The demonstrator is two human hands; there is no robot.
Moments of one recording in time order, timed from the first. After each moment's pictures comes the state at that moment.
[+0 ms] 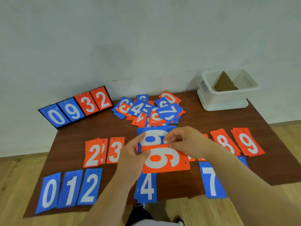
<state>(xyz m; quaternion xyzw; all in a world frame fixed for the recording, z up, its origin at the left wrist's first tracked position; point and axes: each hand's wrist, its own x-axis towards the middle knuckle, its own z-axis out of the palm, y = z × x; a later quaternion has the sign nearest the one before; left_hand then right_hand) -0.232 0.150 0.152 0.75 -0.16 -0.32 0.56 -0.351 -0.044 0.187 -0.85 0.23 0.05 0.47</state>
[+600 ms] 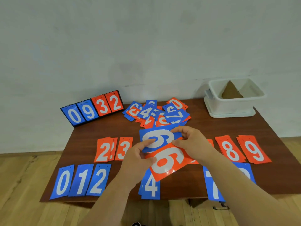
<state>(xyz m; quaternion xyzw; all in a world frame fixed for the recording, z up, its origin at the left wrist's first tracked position) -0.264 0.180 0.178 0.75 -0.19 -0.34 0.53 -0.369 -0.021 0.183 -0.78 0.31 -0.06 0.54</state>
